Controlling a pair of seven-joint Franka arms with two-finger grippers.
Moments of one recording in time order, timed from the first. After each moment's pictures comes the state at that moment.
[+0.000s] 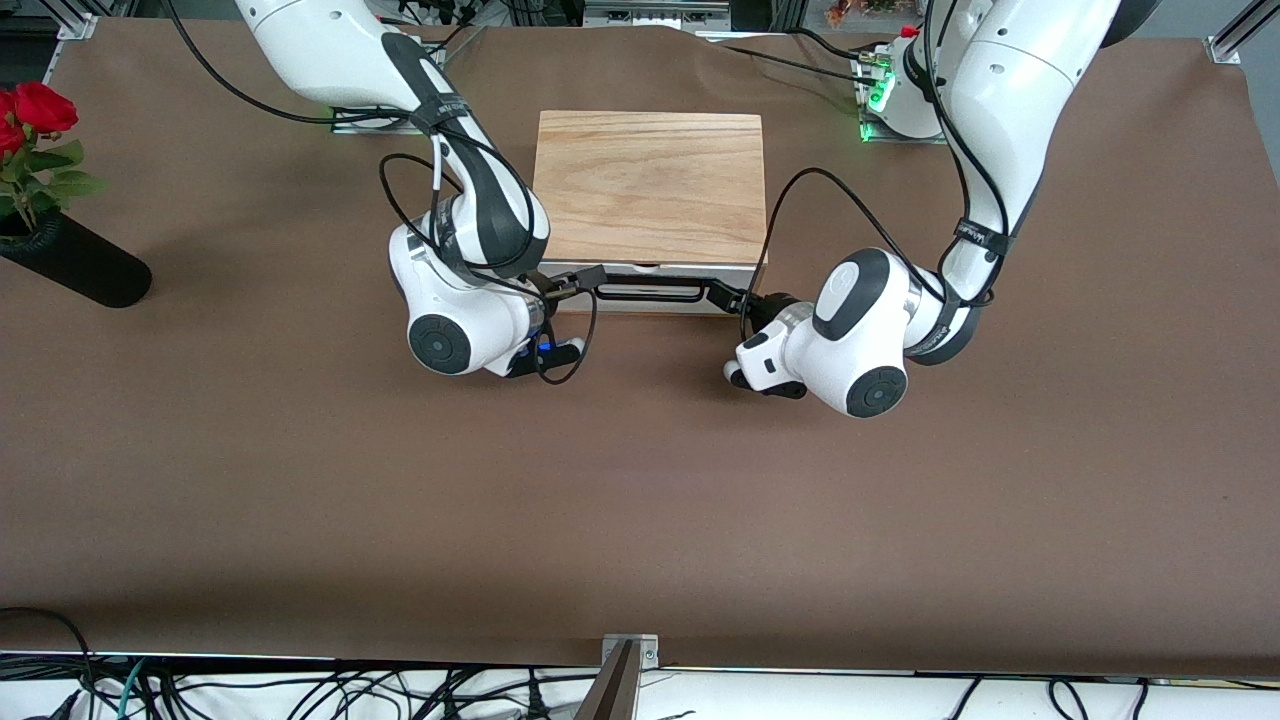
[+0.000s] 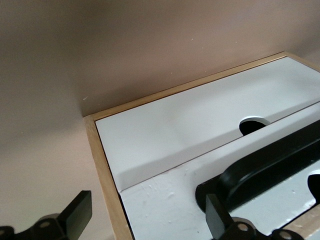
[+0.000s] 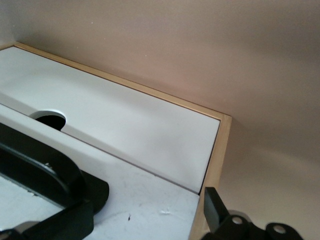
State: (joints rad) left arm -0.21 0.70 -0.27 -1.50 -0.44 1.64 -0.10; right arm 0.53 0.64 -0.01 -1.52 0.52 1.71 0.09
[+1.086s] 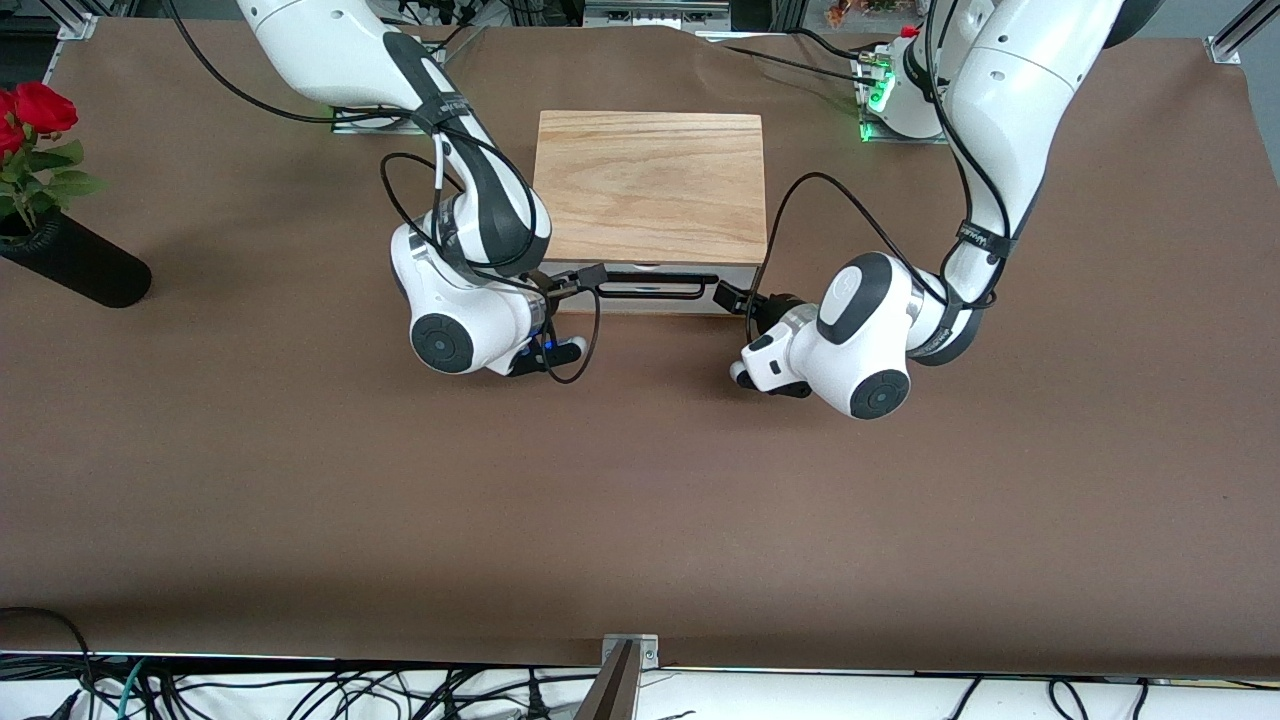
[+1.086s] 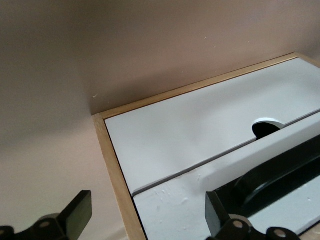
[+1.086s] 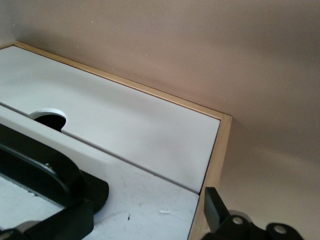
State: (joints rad) left arm -0.20 0.70 -0.26 -1.51 -0.44 1.64 -0.10; right arm 0.53 0.64 -0.01 -1.52 0.52 1.70 0.09
